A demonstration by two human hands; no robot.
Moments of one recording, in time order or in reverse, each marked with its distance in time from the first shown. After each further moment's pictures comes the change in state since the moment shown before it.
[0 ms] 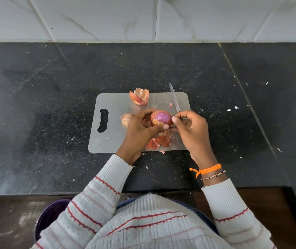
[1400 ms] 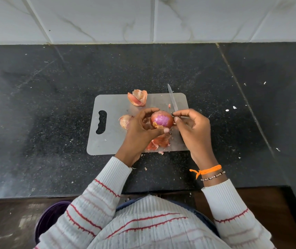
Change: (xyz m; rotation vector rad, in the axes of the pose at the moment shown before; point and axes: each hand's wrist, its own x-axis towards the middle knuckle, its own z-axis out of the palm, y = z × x) left_hand 0.003 -0.007 0.001 0.029 -0.045 0.079; right_hand -0.002 -0.012 -0.005 0.030 0.048 -0.019
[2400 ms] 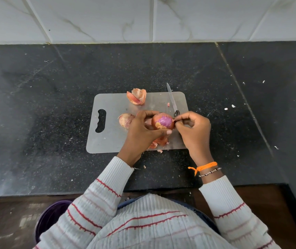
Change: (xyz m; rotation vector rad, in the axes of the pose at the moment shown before) left_hand -0.002 0.000 0.006 0.212 0.063 0.011; right_hand 0.001 0.013 -0.002 -0.120 0.079 -0.086
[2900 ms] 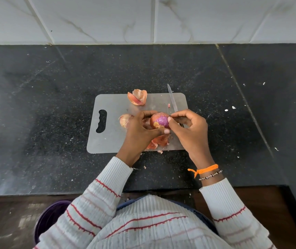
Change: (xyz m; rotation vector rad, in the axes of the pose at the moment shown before) left_hand -0.003 0.005 -0.004 0.003 -0.018 -0.021; right_hand -0.004 -0.015 0.002 0.074 -0.077 0.029
